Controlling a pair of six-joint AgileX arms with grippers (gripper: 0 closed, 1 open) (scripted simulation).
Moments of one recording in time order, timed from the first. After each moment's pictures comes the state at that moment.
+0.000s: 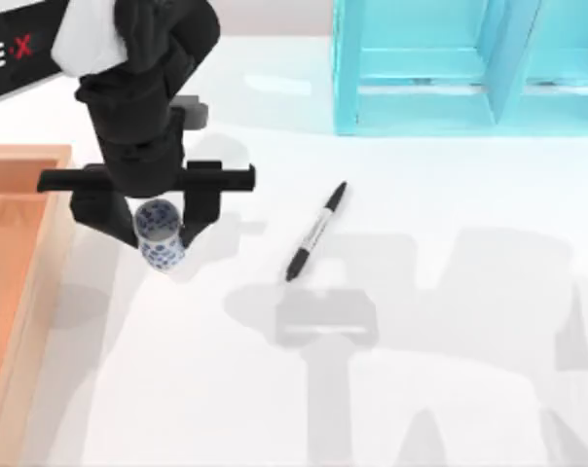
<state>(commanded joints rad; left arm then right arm) -0.44 1.95 1.56 -1.19 0.00 -0.41 0.00 0.00 0.00 0.00 0.00 0.00</state>
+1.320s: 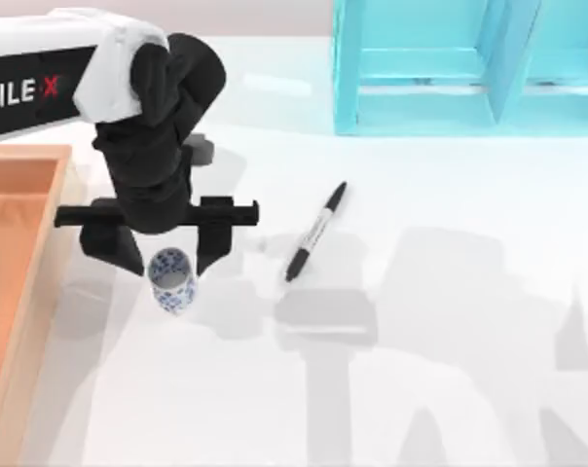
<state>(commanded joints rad) -0.44 1.99 1.43 -1.02 0.00 -0.41 0.00 0.00 0.00 0.00 0.00 0.00</state>
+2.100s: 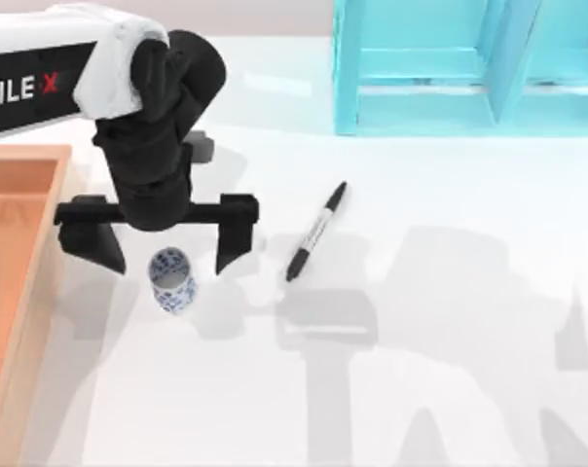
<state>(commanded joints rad) -0.44 1.99 1.45 -1.04 0.00 -0.41 0.00 0.00 0.00 0.00 0.00 0.00</state>
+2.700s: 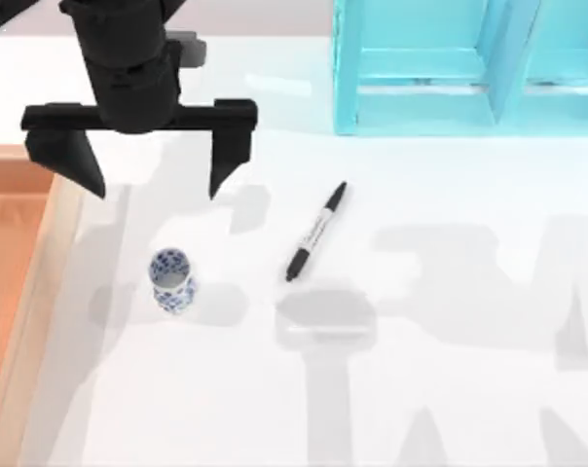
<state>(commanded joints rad) -0.45 1.99 1.86 -1.46 0.00 -0.42 0.00 0.00 0.00 0.00 0.00 0.00</state>
